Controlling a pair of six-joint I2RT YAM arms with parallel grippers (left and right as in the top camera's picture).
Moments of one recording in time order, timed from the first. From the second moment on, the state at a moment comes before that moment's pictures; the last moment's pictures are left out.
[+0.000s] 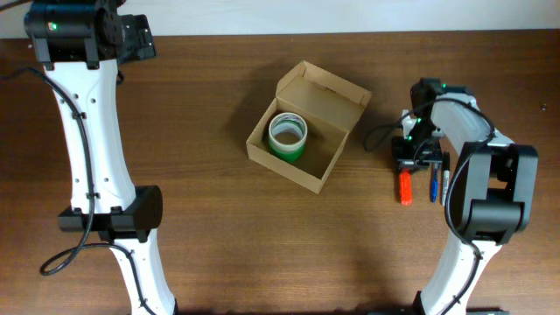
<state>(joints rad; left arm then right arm) -0.01 2.22 2.92 -1.68 -0.37 -0.20 -0.09 2.14 1.57 -1.19 -0.03 -0.03</state>
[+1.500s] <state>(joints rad) -0.01 2.22 2.92 -1.68 -0.37 -0.20 0.52 2.48 2.58 -1.65 -0.08 -0.30</state>
